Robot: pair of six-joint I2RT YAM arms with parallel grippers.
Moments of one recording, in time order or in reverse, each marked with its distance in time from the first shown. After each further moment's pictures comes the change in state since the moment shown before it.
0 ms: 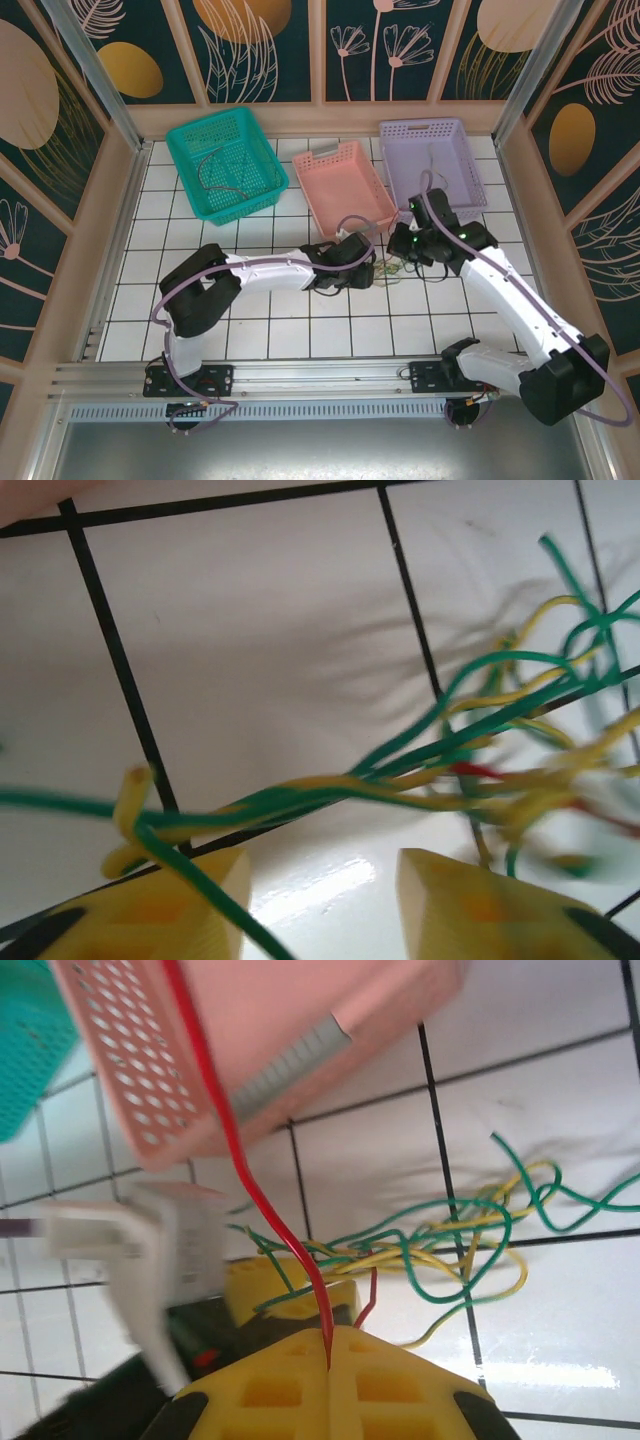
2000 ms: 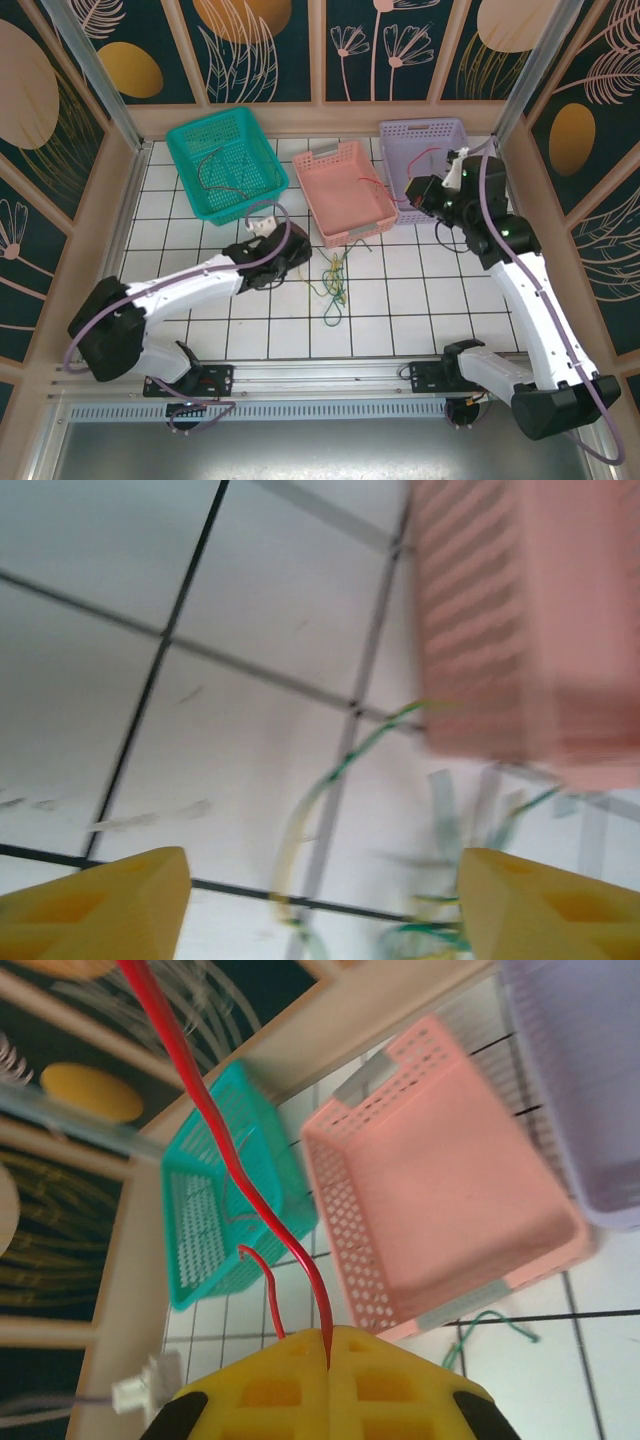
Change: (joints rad) left arm 0.194 -0.524 -0.295 -0.138 -0.282 -0.347; right arm -0.175 -0.090 0.125 0.260 -0.171 -0.013
